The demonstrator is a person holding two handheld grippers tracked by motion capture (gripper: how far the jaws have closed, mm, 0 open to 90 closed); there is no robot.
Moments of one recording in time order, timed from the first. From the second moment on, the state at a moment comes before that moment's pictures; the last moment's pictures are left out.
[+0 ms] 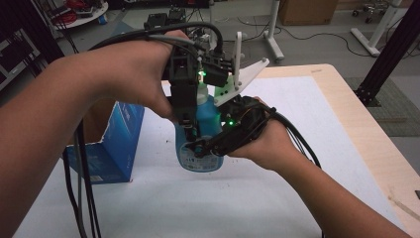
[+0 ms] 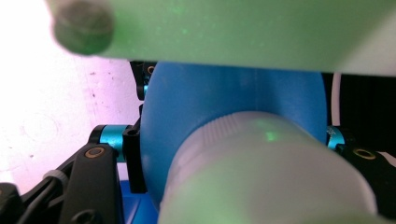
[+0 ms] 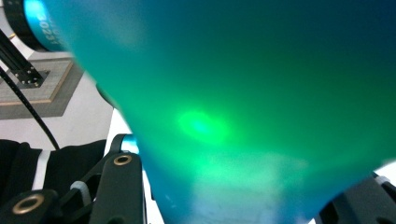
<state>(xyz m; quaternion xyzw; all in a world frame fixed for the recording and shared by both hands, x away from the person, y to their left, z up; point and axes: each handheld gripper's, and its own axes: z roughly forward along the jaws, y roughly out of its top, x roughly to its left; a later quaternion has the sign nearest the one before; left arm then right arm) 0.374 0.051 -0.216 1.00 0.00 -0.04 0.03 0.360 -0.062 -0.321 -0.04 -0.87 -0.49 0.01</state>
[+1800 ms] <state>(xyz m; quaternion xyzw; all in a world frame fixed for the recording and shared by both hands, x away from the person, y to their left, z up) 0.381 0.061 -0.196 1.00 0.06 -0.04 0.01 0.358 -0.113 -0.313 -0.11 -0.85 -0.51 -0.02</state>
